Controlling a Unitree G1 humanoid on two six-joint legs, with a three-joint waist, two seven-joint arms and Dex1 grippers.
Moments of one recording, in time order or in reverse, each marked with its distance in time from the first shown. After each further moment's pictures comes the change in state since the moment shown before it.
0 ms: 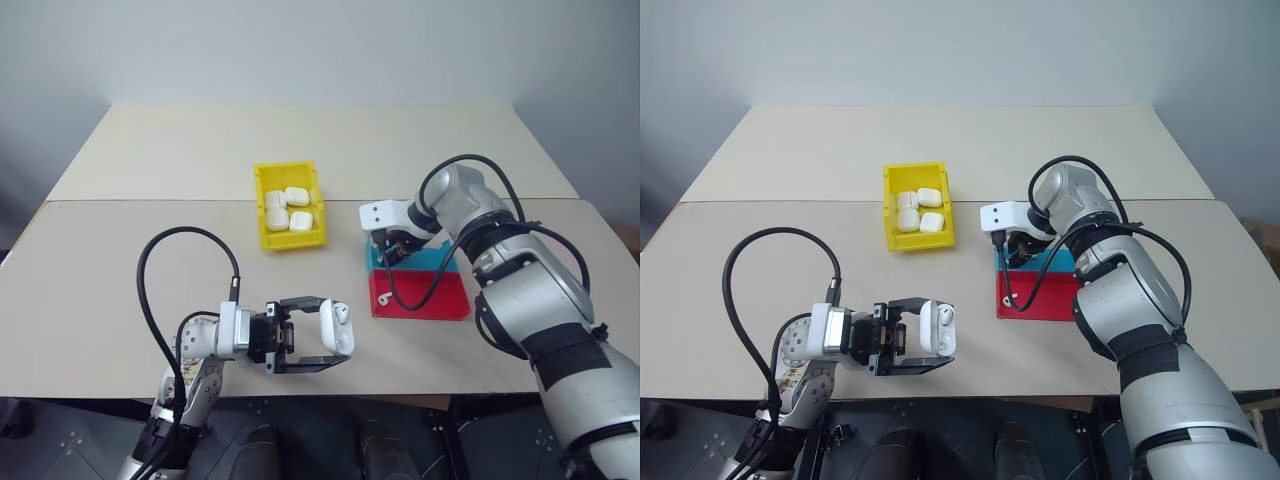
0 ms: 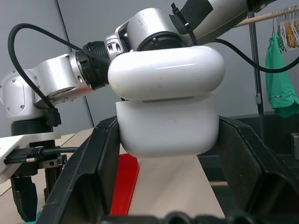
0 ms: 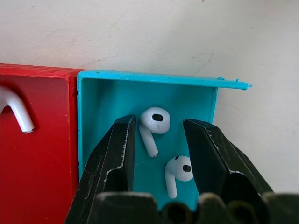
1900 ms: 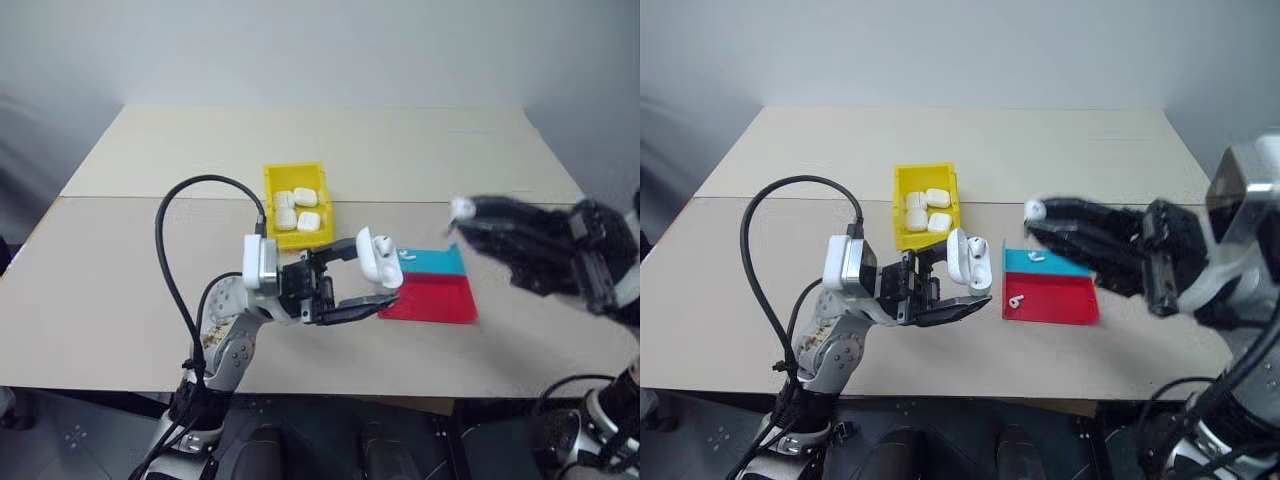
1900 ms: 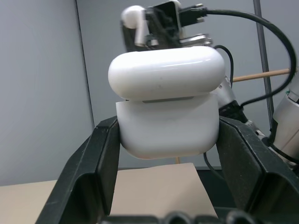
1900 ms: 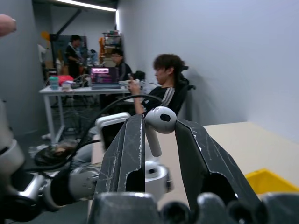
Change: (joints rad) left arm -0.225 -0.139 -0.037 -0.058 -0.095 0.247 0.205; right arm 0.908 -0.139 -1.220 -1.884 1.577 1.070 -0.397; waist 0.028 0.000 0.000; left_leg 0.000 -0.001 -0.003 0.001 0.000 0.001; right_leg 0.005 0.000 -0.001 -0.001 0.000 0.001
